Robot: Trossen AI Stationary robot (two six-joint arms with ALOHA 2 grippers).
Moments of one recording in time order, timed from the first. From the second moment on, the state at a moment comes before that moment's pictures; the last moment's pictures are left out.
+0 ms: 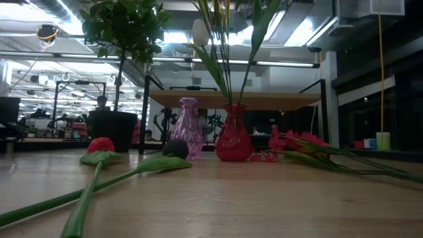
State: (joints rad) left arm -0.73 1.50 0.84 0.34 -0.81 -0.20; right arm 0.74 1.52 1.29 -0.20 0.48 0.09
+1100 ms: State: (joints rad) left arm -0.58 1.65 0.93 0.91 -0.45 0.14; right arm 0.46 1.50 0.90 0.75 -0.09 -0.25
